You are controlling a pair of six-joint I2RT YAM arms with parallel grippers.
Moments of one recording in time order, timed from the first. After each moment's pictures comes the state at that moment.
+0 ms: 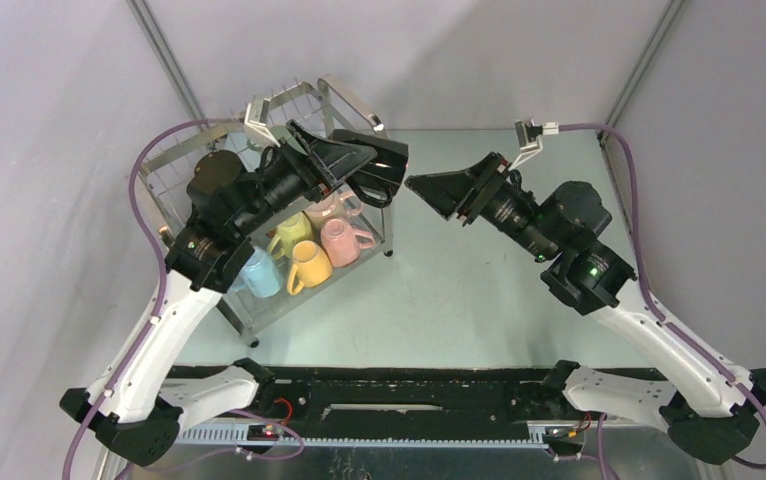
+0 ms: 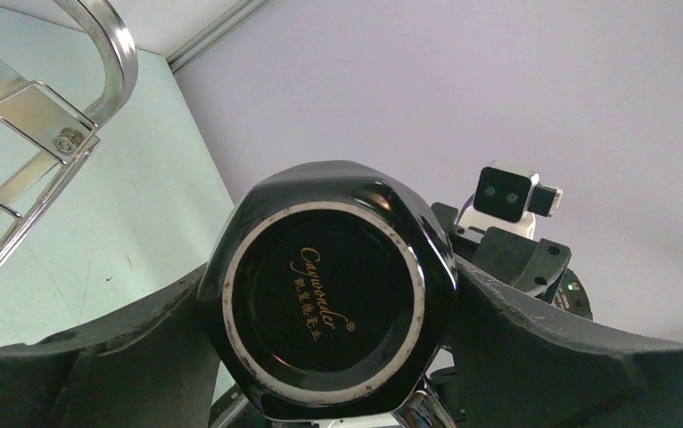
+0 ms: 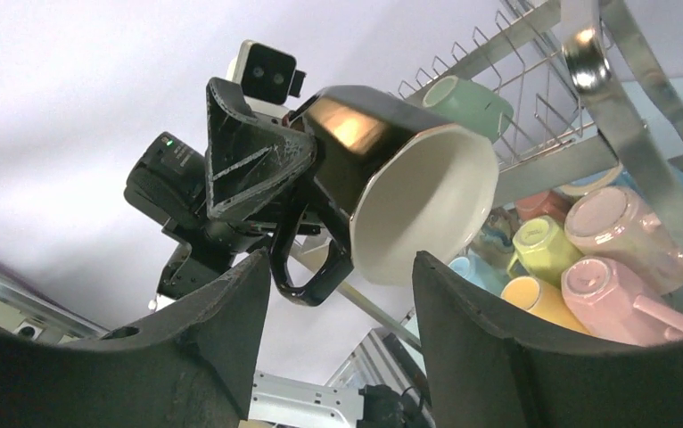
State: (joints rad) left arm -0.54 1.04 1.36 -0.22 0.28 -1.04; right arm 0.82 1.02 1.24 0.02 -0.09 0.85
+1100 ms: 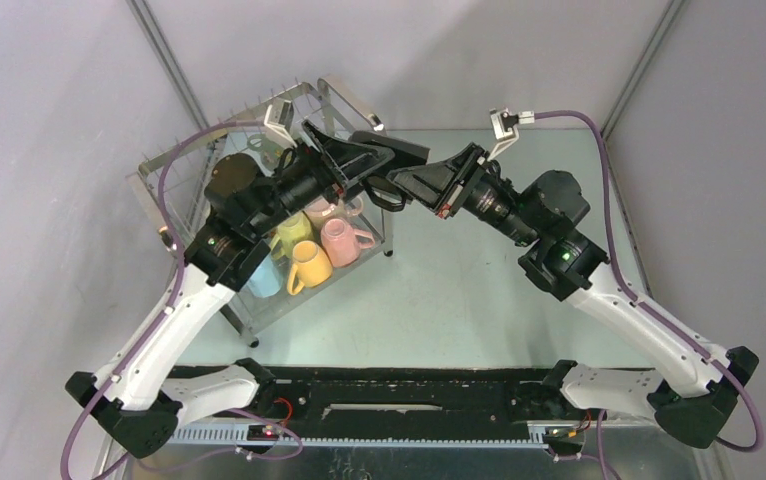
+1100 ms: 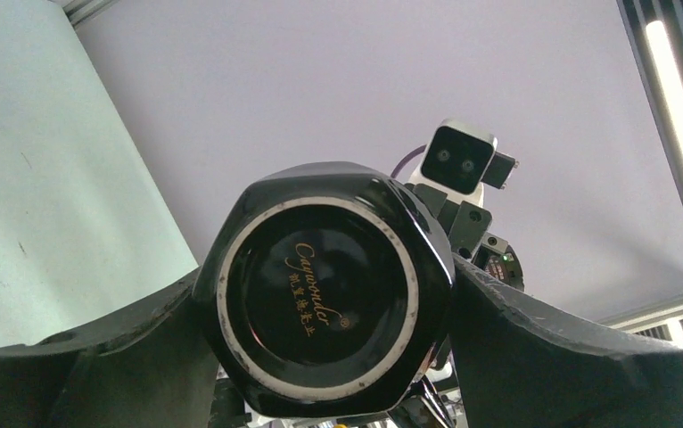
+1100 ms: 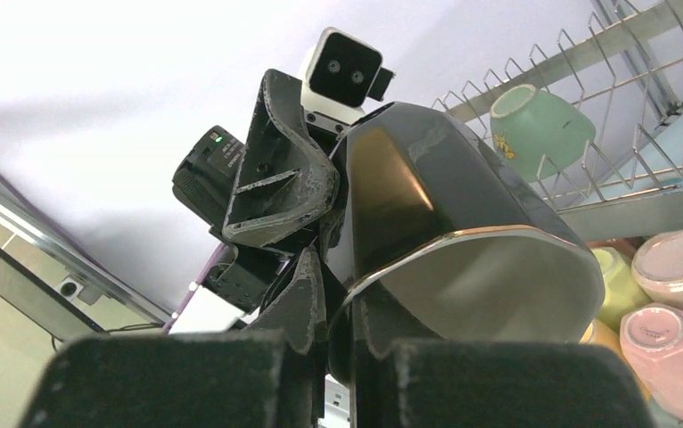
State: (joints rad) left arm -0.60 1.07 1.31 -0.07 0.33 -1.18; right arm 0.79 1.13 1.25 0.21 -0.25 0.87
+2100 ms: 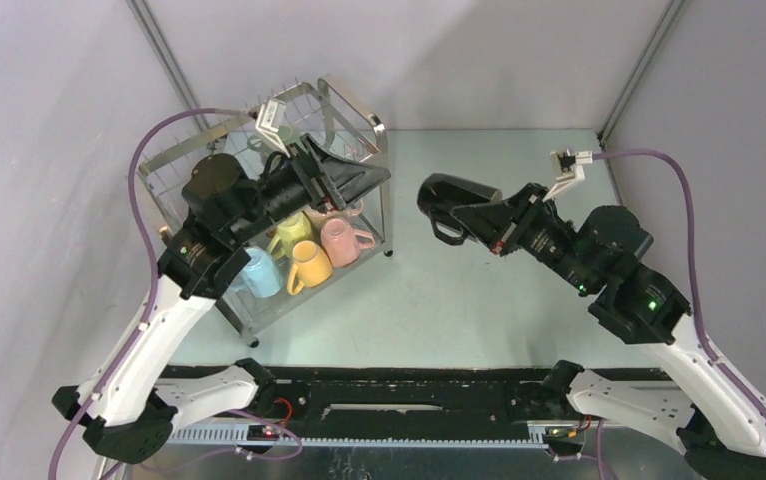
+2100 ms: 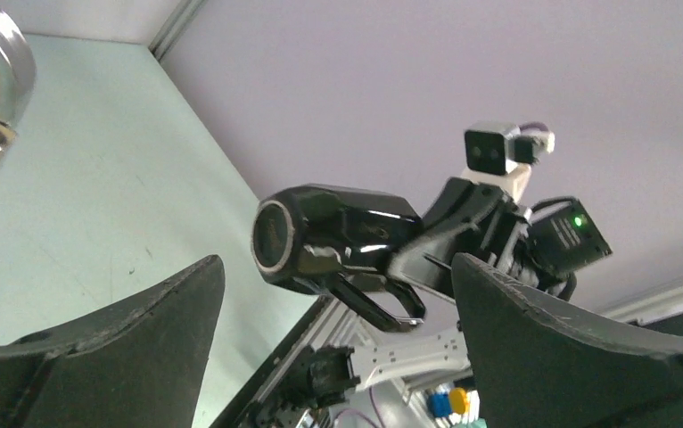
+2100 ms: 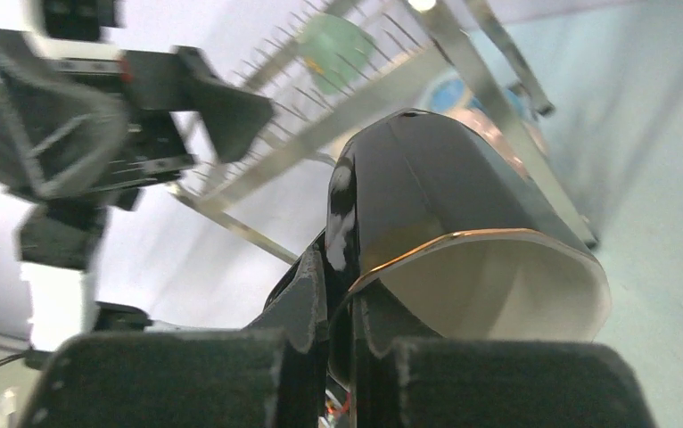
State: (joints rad) left arm -0.62 1.04 1.42 -0.28 0.32 -0.86; right arm 0.81 0.84 1.24 -0.33 0.01 0.74
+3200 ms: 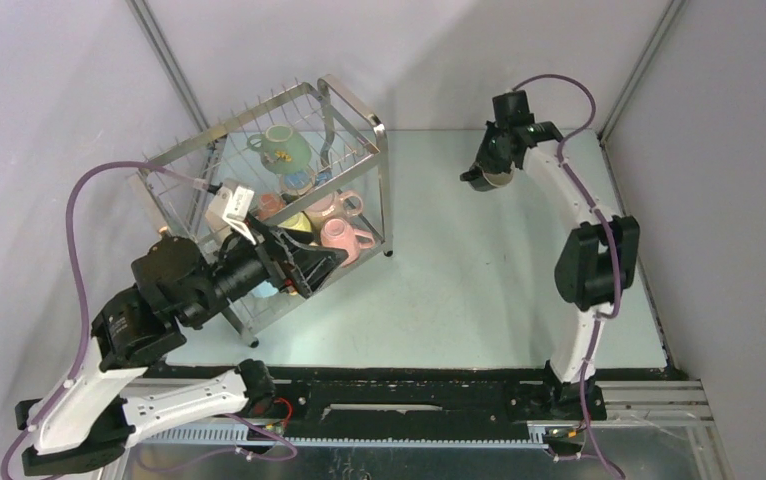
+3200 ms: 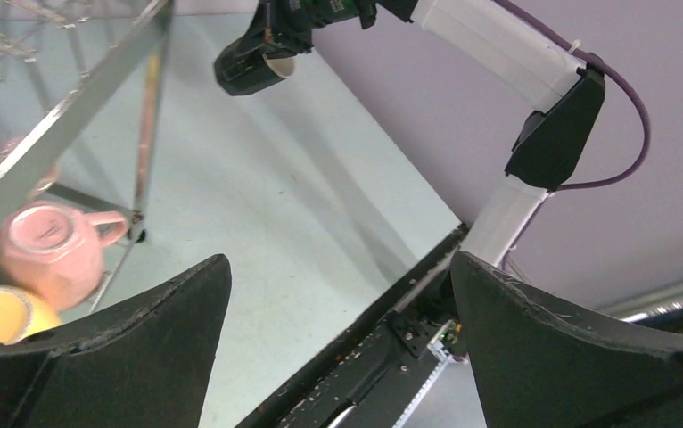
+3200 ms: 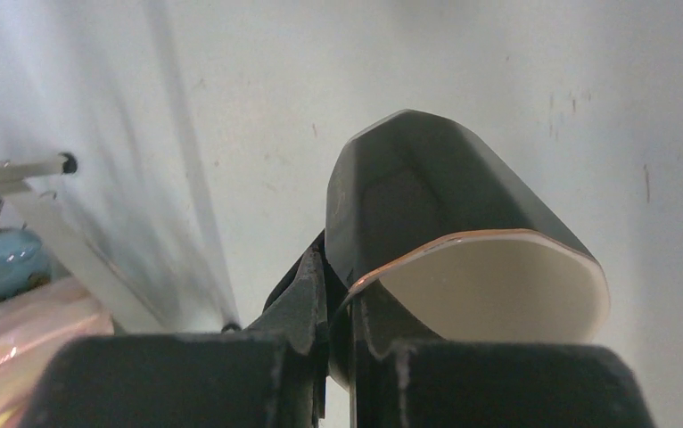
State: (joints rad) left arm -1.01 0.73 1.33 -0.68 -0.17 -0.51; right arm 0.23 1.89 1.79 -0.73 0.01 0.55
